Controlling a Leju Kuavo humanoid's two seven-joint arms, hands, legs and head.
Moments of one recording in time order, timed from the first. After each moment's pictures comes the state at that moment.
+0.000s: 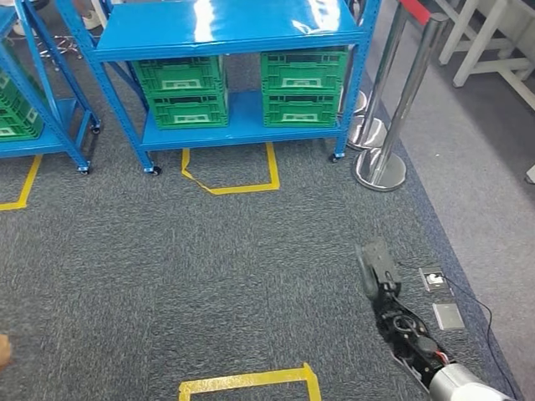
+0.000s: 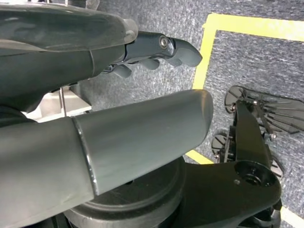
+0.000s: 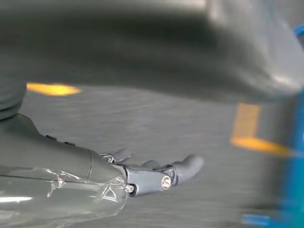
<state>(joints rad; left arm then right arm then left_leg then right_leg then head) -0.11 0.11 -1.09 -0.20 1.24 0.16 0.17 -0.22 -0.19 0.34 -0.81 -0.21 -0.20 -0.28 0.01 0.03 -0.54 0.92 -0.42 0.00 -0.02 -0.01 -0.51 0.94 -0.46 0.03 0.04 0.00</state>
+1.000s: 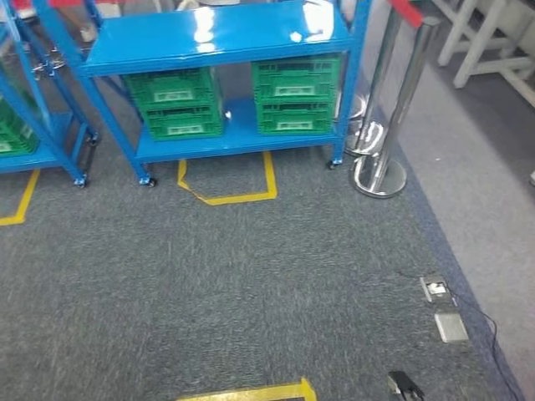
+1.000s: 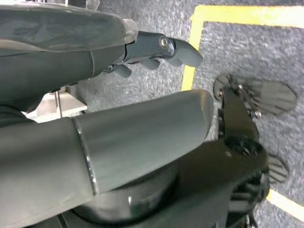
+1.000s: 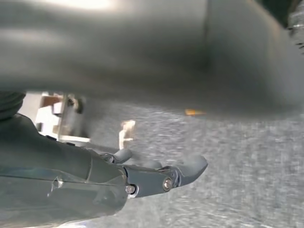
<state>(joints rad) -0.12 0.11 -1.09 -0.20 1.20 0.17 0.19 -0.06 -0.12 0.32 -0.24 -0.33 -0.02 0.28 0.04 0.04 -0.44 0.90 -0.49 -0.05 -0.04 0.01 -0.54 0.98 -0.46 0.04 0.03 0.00</state>
